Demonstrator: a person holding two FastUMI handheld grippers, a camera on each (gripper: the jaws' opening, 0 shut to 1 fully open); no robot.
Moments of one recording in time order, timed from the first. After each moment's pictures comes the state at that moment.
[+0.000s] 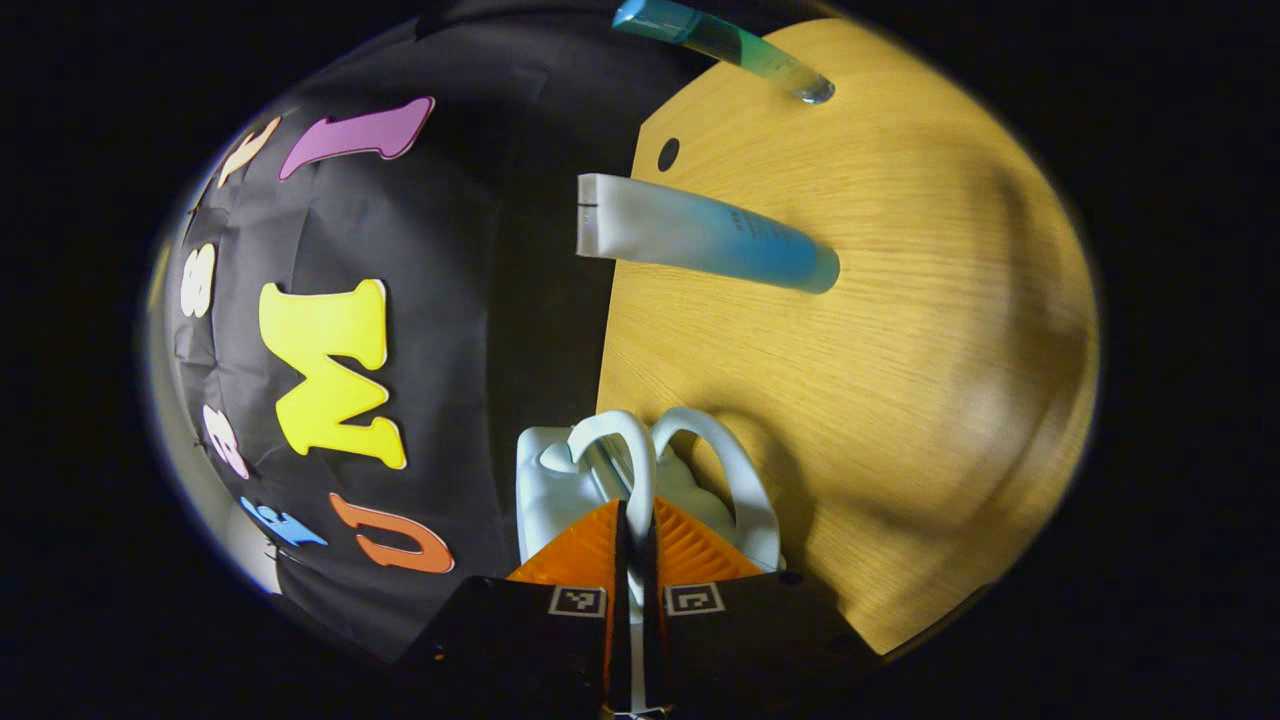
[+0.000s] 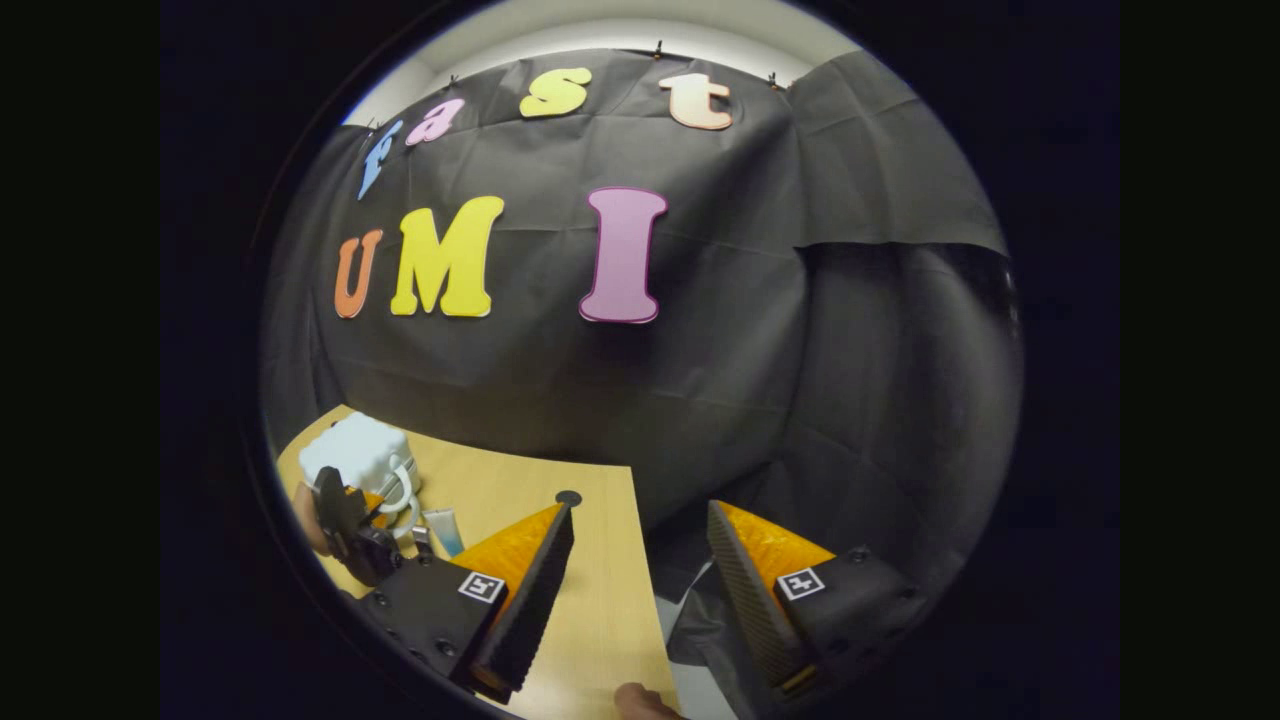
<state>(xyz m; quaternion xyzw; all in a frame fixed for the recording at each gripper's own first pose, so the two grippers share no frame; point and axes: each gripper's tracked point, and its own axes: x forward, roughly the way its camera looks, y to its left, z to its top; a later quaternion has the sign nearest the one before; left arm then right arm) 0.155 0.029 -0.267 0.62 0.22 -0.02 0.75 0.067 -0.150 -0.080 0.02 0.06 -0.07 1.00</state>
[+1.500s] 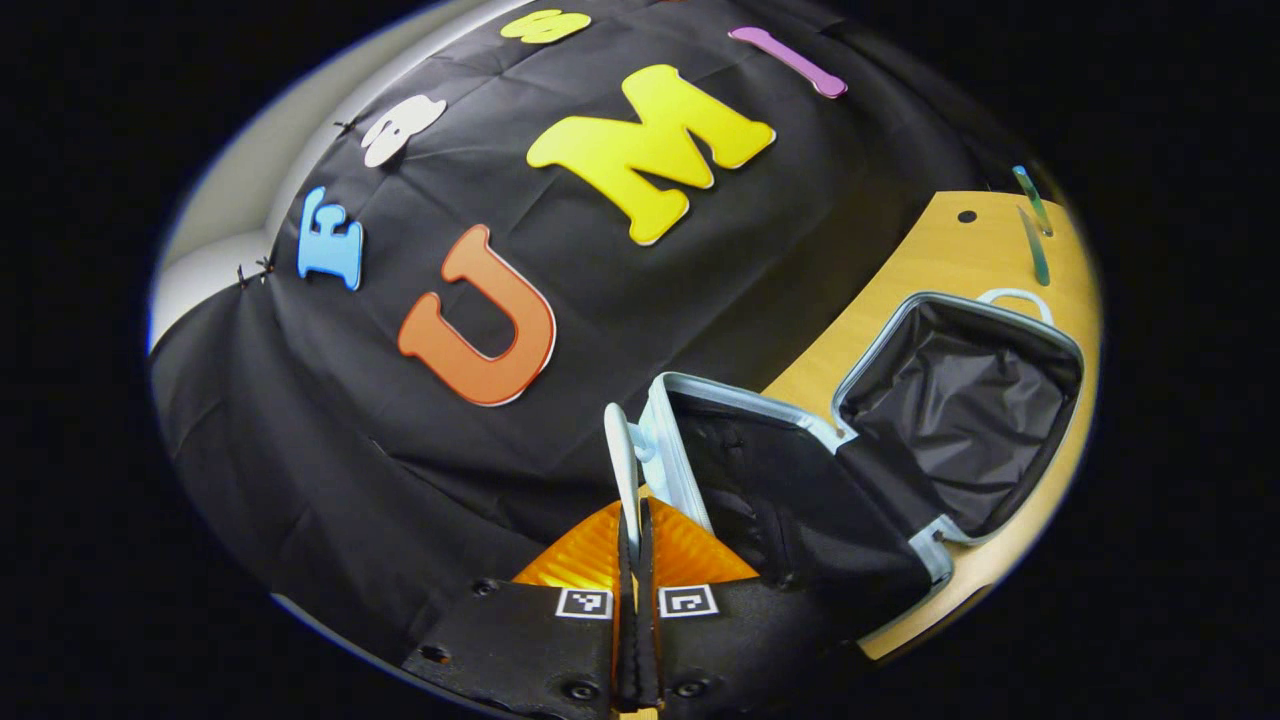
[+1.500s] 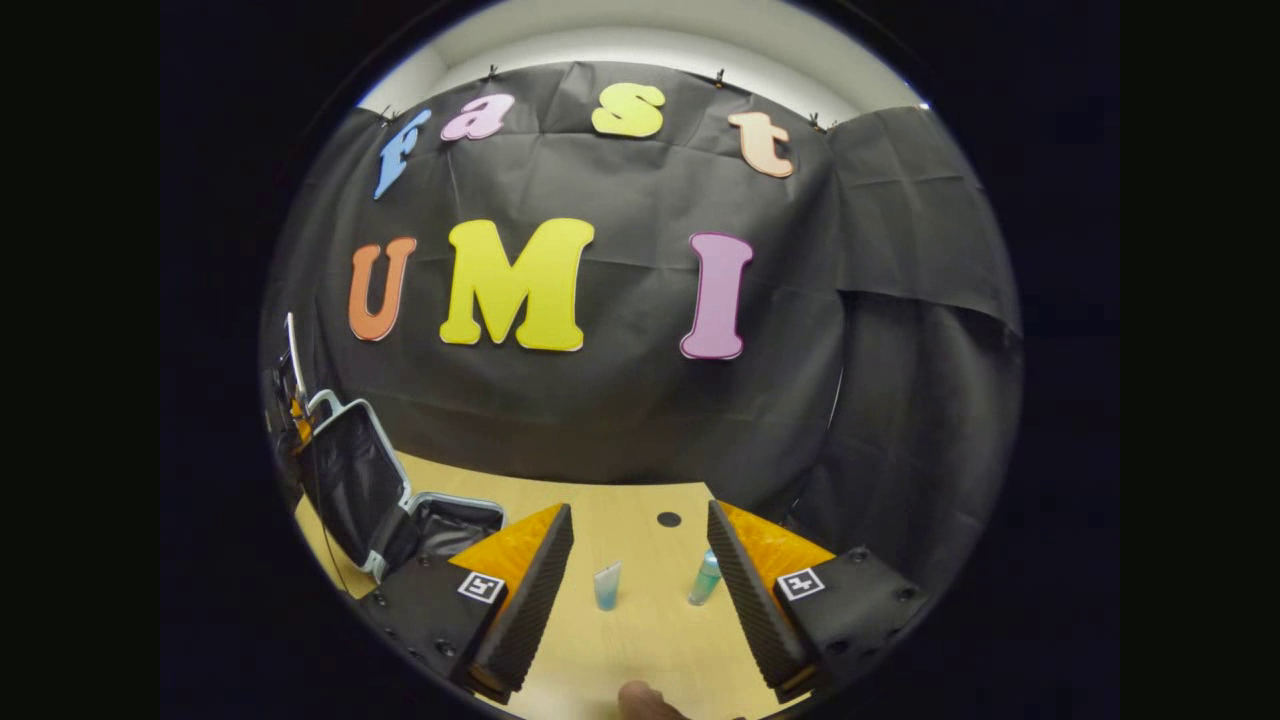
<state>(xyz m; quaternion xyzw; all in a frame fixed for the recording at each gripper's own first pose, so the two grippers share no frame) 0.112 0.414 -0.102 0.38 0.14 0.10 0.91 0.057 0.093 -0.019 0.03 0.06 -0.09 0.99</state>
